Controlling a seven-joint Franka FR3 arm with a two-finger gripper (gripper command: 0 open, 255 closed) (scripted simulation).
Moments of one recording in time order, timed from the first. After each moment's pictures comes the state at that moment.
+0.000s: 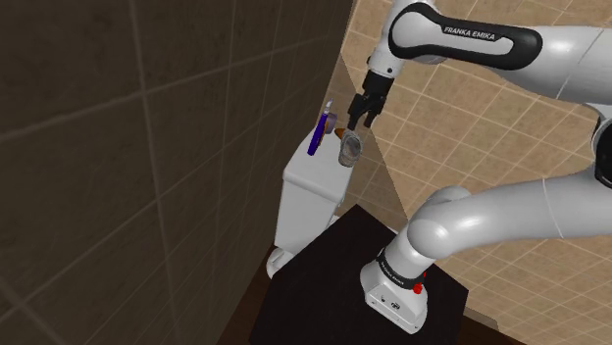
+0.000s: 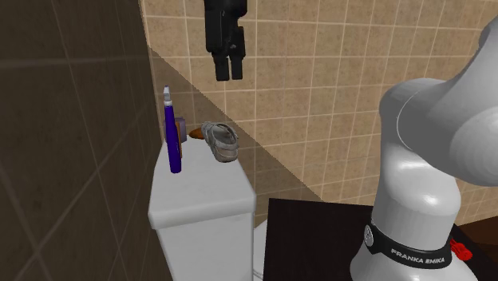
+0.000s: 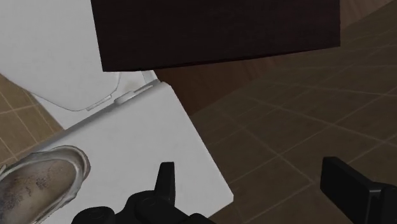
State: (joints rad) arm -0.06 -0.65 -0.17 -2.39 -0.04 1.67 -0.10
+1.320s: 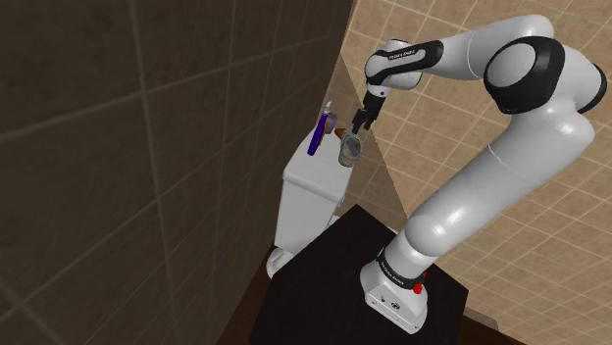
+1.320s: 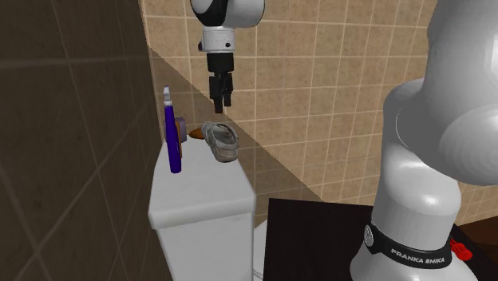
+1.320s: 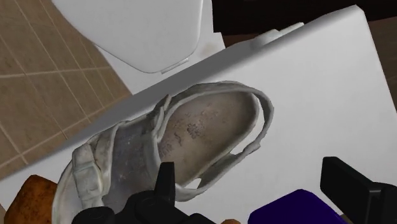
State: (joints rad) arm -0.14 -0.11 -0.50 -2.20 -0.08 2.08 -0.55
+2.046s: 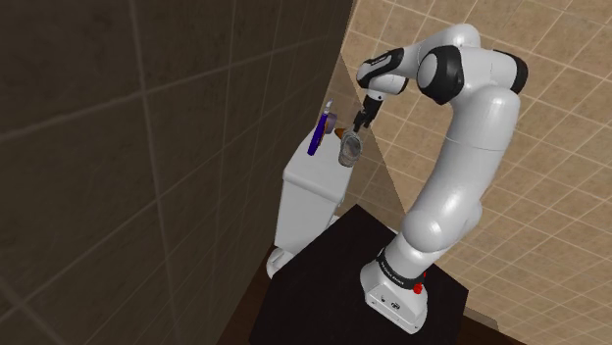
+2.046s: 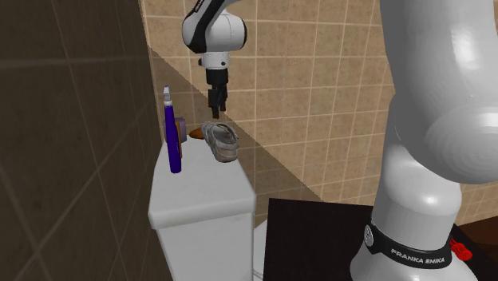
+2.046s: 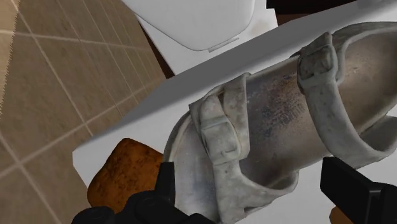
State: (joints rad) arm -0.25 0.30 -0.55 -1.88 0.14 2.15 -0.83
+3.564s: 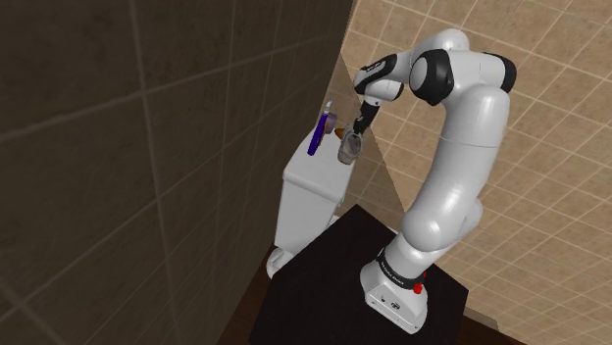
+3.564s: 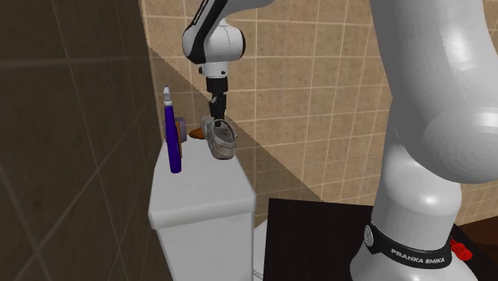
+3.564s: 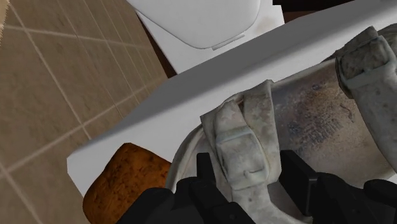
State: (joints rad) arm -0.27 0.36 -0.54 -1.87 0.18 2.20 -0.86
